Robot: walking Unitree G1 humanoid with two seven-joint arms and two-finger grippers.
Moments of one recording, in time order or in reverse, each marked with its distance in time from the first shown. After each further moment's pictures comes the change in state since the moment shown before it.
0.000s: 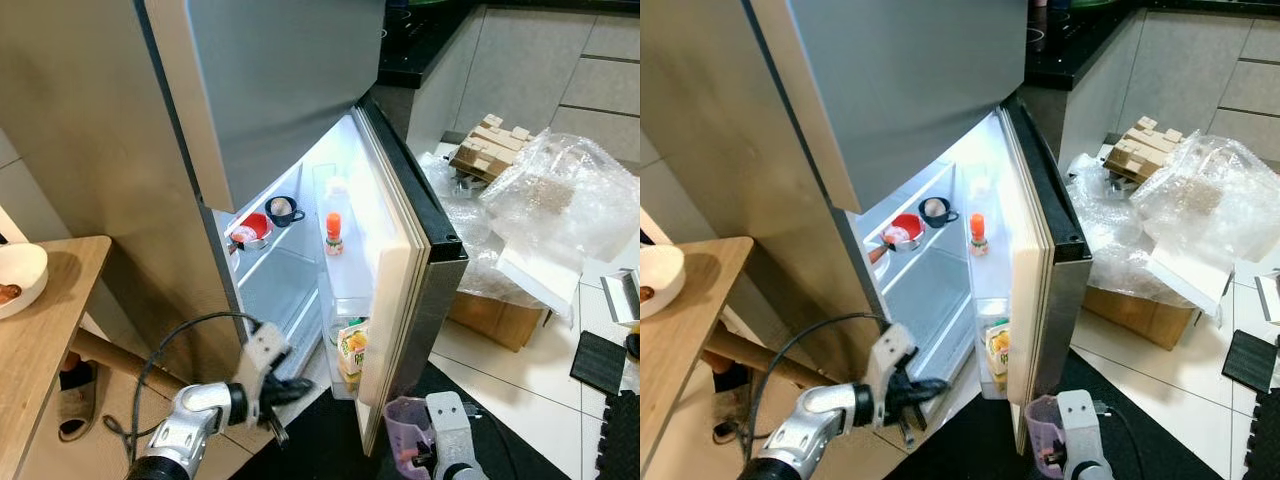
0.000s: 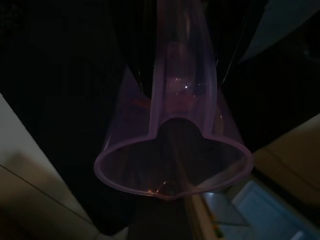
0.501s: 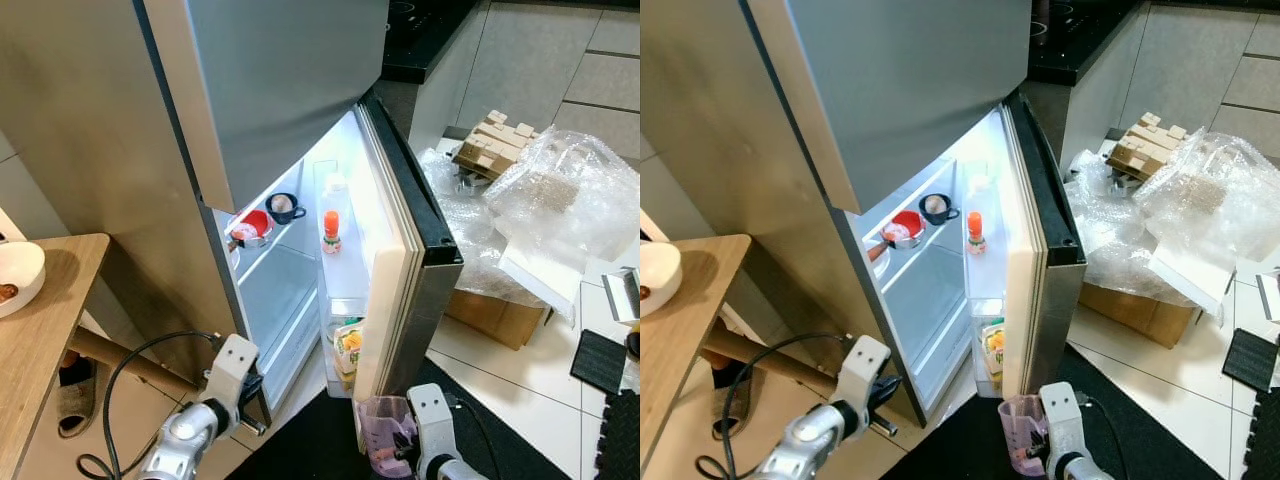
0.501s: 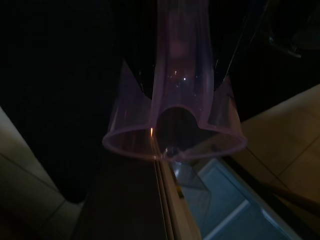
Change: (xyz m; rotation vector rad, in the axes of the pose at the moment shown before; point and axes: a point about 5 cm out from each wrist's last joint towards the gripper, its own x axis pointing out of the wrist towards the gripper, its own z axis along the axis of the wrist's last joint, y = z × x) left arm 0.003 -0.001 -0.027 0.010 0.030 0.313; right arm 0.007 0.016 0.022 -0.001 -0.089 0.101
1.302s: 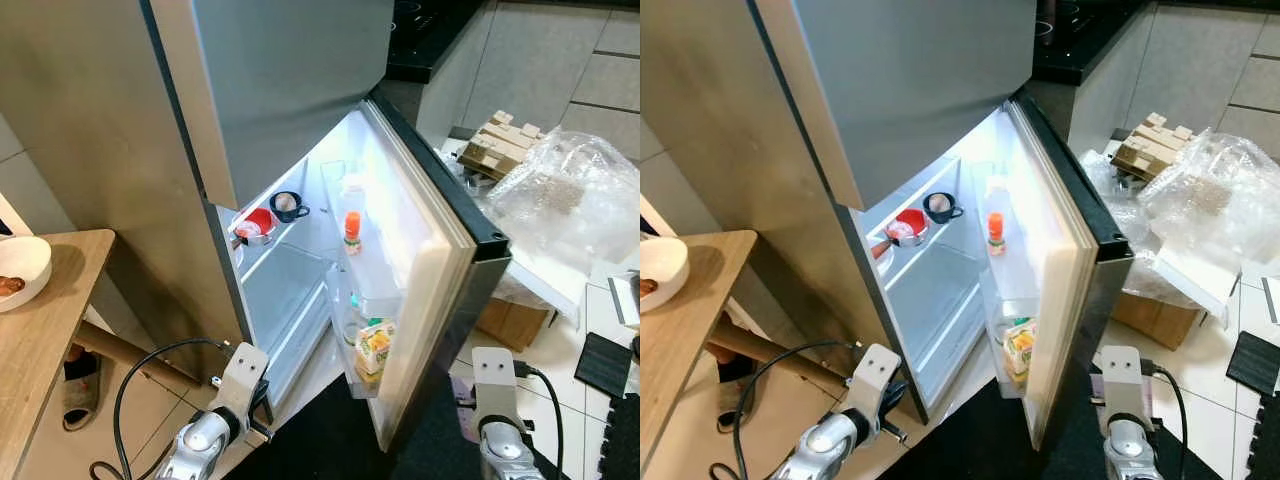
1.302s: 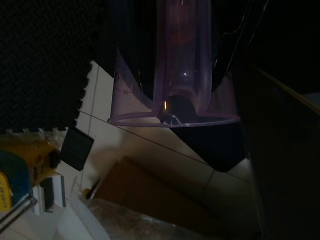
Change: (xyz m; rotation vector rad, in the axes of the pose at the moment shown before) left arm 0.003 -0.004 -0.006 0.022 0.005 0.032; right arm -0.019 -0.081 0.028 -0.002 -0.105 -0.621
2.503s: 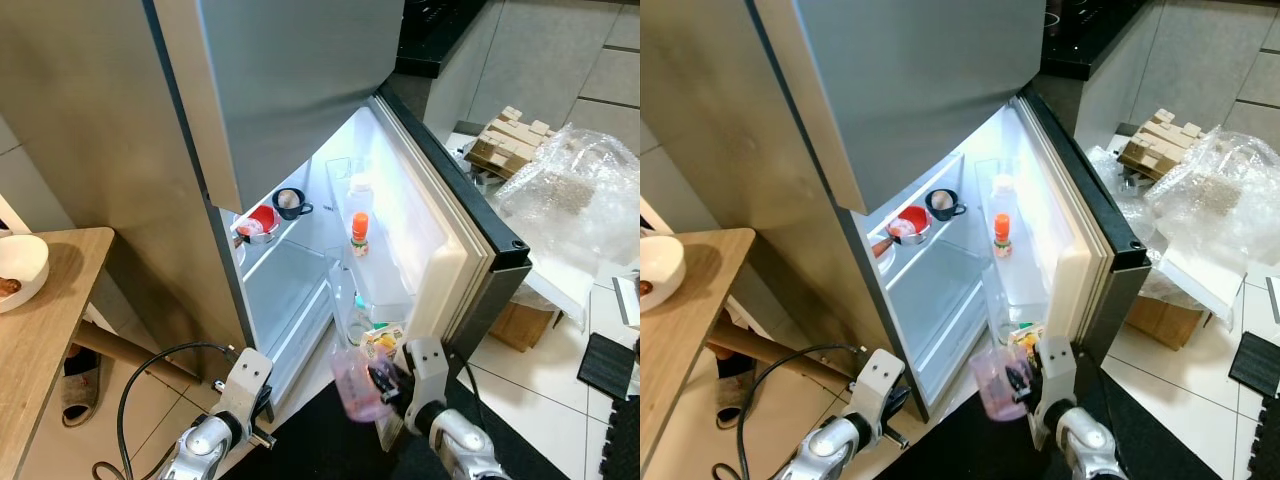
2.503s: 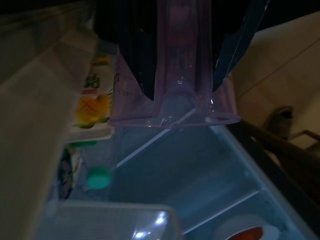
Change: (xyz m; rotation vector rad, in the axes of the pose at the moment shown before) left arm 0.001 -0.005 -0.003 0.019 0.007 -0.024; right arm -0.023 0.078 0.038 0.115 -0.253 0.776
